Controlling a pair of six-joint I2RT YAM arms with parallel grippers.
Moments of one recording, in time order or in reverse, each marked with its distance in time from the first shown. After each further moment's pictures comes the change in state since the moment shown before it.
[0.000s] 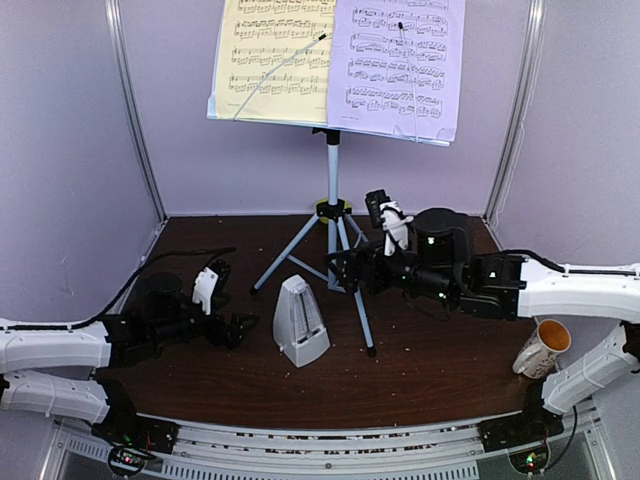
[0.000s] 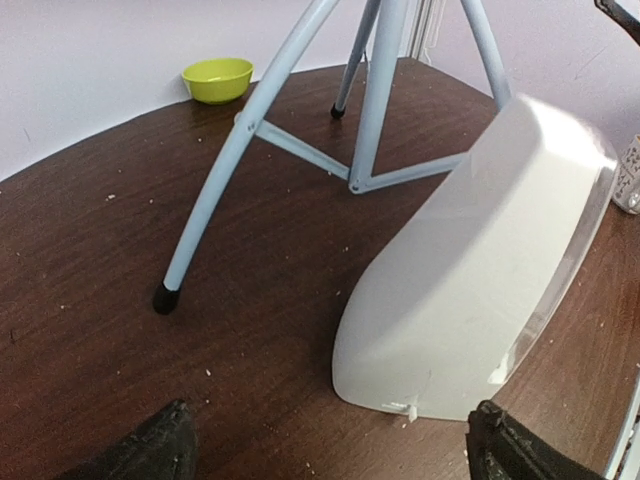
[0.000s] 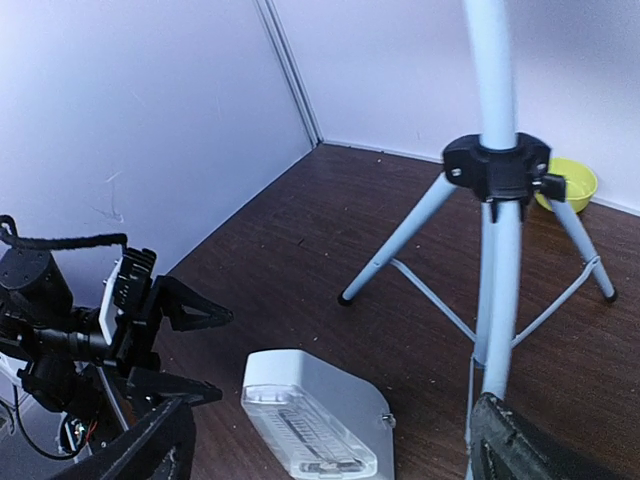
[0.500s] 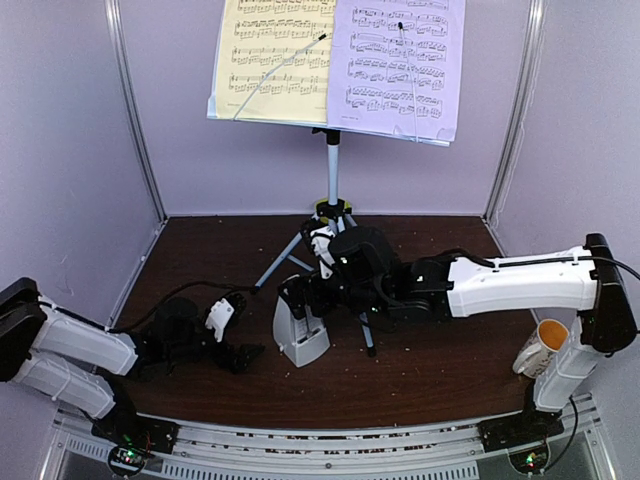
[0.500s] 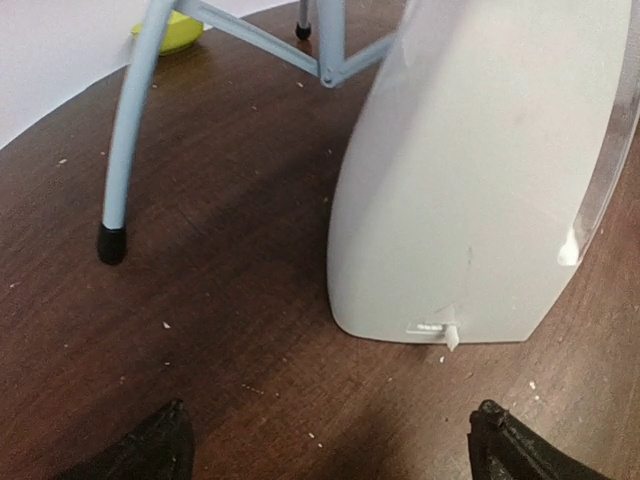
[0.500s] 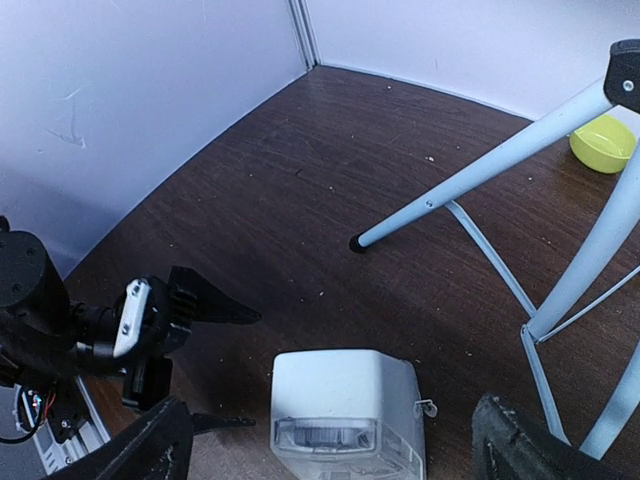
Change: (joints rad) left arm -0.003 0.270 -0.158 0.340 0.048 0.154; right arm 0.106 0.343 0.264 -0.137 0.076 0.016
